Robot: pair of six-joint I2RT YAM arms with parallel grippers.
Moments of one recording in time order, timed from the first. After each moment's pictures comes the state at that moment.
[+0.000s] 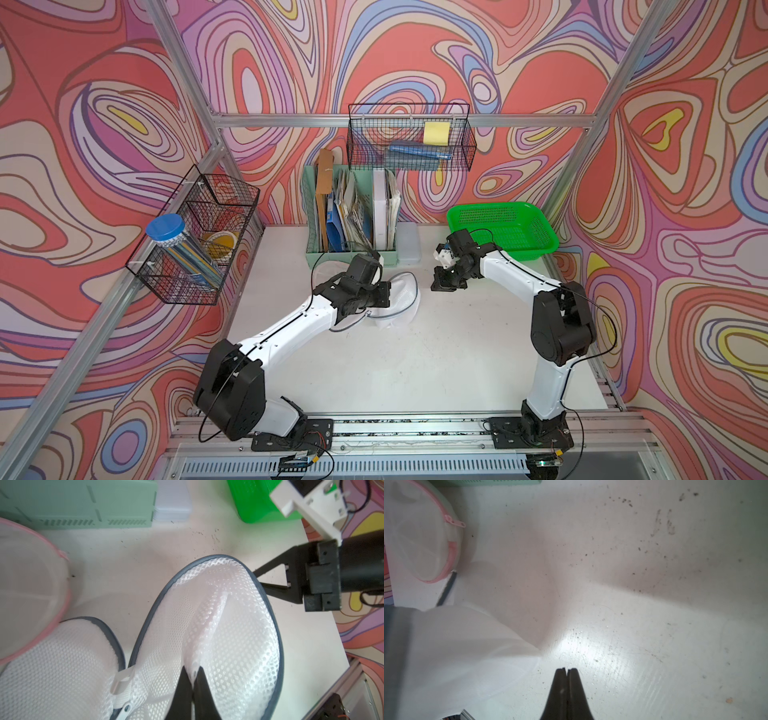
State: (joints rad) left arm -0.58 1.41 1.06 -0.43 0.08 -0.49; right arm 0.34 1.90 1.47 -0.78 -0.35 0.26
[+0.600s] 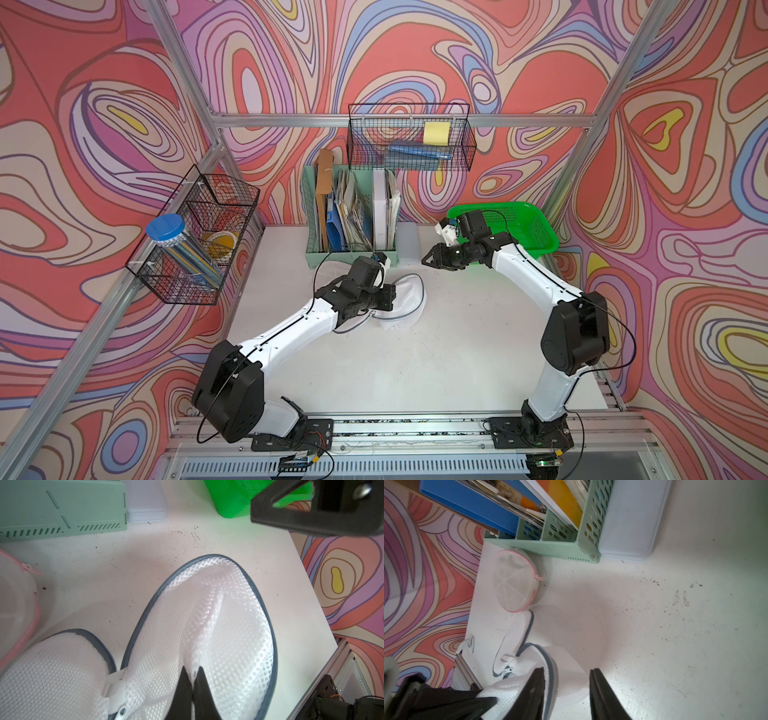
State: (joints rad) left arm -0.61 1.43 1.05 -0.37 0.17 -0.42; right arm 0.33 1.84 1.63 -0.69 -0.51 0.32
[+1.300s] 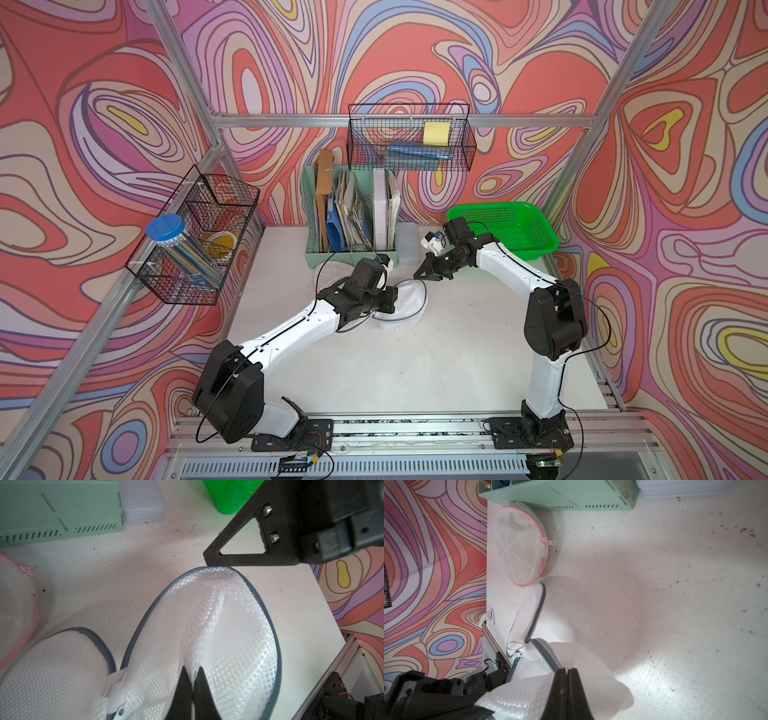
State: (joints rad) left arm -0.63 1.43 1.05 -0.38 0.14 -0.41; right arm 0.36 1.97 1.65 -0.78 -0.67 0.33
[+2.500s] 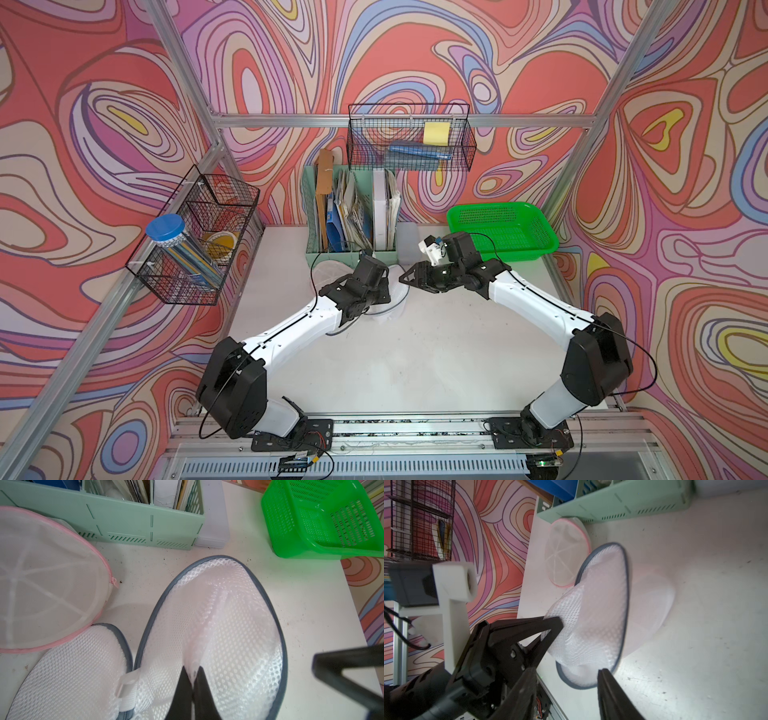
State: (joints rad) left arm -0.63 1.46 1.10 -0.43 -0.16 -0.63; right arm 0.56 1.64 1.31 -0.41 -0.55 0.67
